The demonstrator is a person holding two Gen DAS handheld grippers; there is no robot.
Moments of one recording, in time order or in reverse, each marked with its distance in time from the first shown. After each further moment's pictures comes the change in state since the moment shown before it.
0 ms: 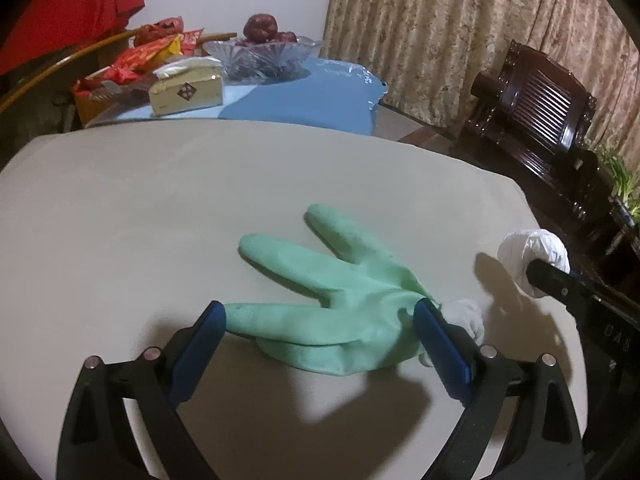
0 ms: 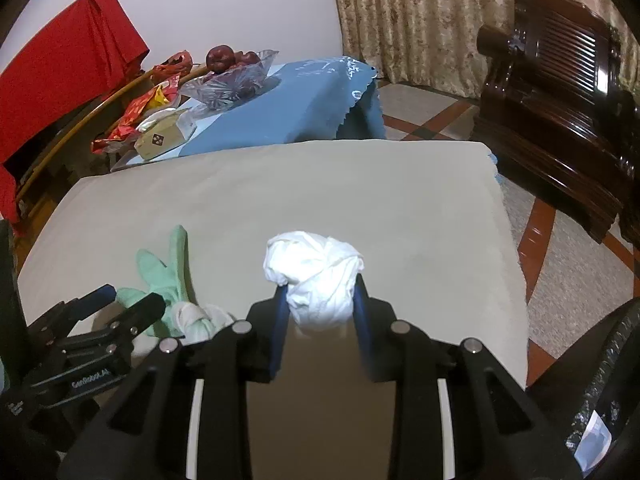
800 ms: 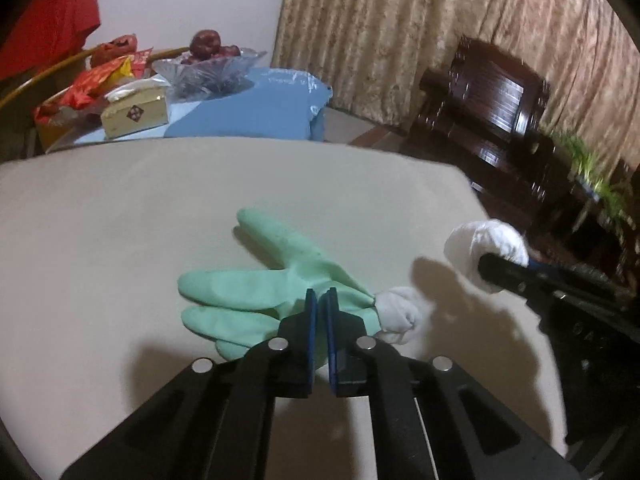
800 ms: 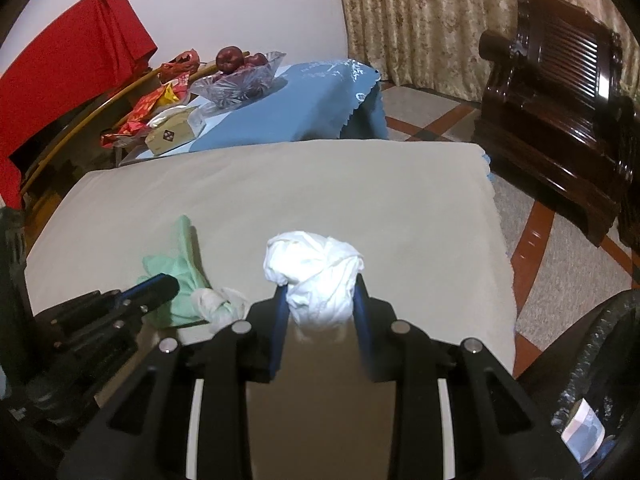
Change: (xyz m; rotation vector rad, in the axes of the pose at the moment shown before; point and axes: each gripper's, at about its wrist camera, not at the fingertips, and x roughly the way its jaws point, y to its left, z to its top) left arm -0.020 -0.024 -0.004 0.083 -0.040 -0.144; right arm -0.024 0.004 -0.009 -0.026 -0.008 0.009
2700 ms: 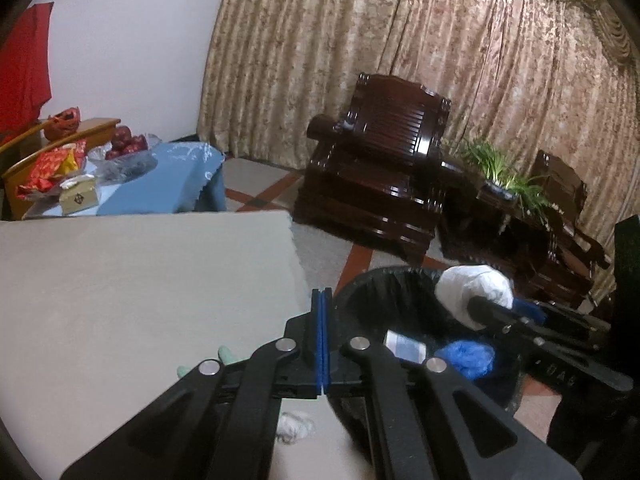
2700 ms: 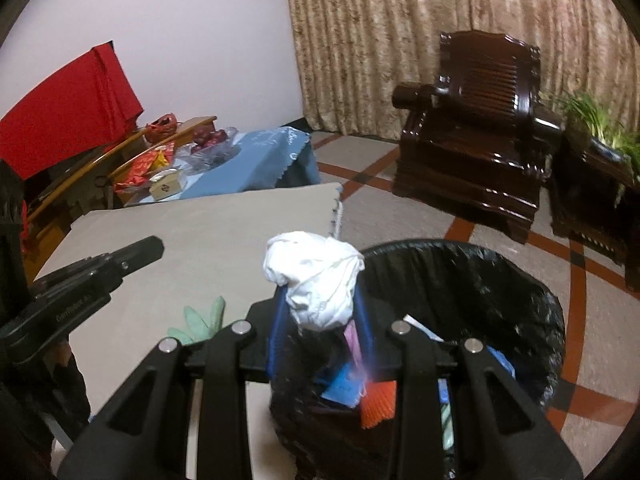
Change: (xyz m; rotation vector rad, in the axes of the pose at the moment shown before) left arm -0.173 -0.205 -0.041 0.150 -0.146 -0.177; right arm -0.278 -0.107 -0.110 0.074 -0.189 -0.113
